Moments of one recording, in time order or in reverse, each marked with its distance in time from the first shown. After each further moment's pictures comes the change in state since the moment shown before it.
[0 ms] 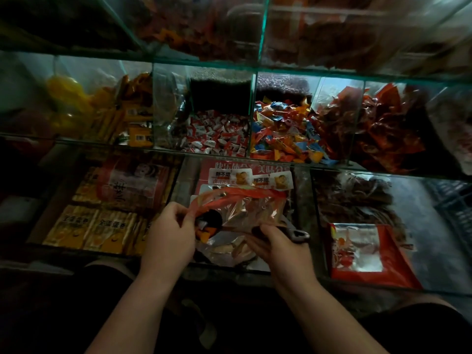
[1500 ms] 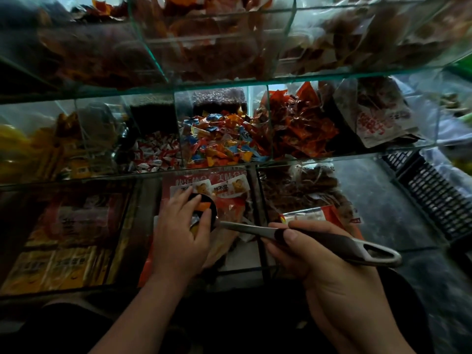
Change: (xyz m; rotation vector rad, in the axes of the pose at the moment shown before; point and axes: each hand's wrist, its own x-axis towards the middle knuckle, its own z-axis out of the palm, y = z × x) left_hand -0.033 0.051 0.079 0.213 0.014 0.640; right_hand -0.131 -0.114 -0.085 0.134 -0.019 -0.321
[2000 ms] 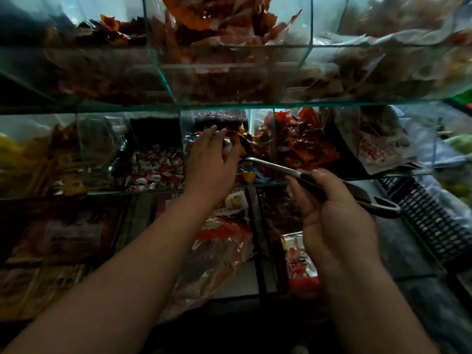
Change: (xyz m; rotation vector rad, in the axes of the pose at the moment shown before) left_hand 0.157 0.058 0.011 -0.105 -0.050 0.094; right_hand 0.082 -0.047 0.060 0.334 0.233 -0.068
